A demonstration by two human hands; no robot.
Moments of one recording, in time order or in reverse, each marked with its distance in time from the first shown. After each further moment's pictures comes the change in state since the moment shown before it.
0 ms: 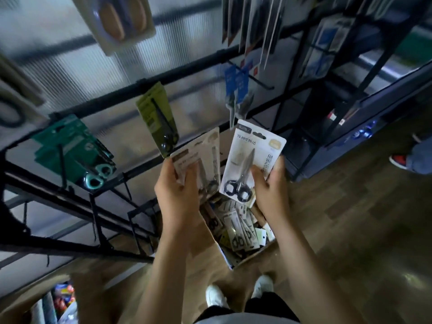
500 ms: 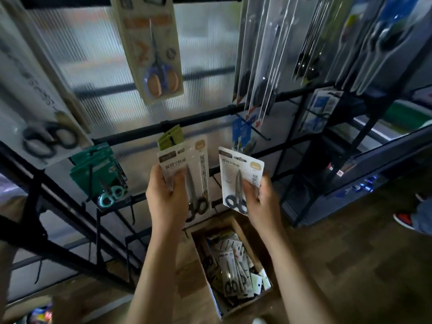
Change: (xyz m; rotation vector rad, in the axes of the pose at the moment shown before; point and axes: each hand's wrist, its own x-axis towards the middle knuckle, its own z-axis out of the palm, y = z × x) left_hand 0.016 0.053 -0.015 0.008 0.194 0.075; right_hand 0.019 -0.052 -0.005 -0.077 -0.167 -0.176
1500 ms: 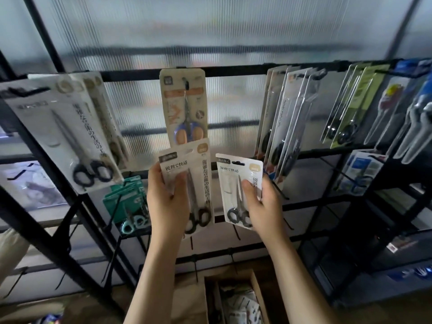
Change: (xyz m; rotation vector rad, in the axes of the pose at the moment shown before) left_hand 0.043 0.063 0.017 -0.055 0.271 0.101; right_hand 0.100 -0.046 -0.002 0.157 -0.125 -0.283
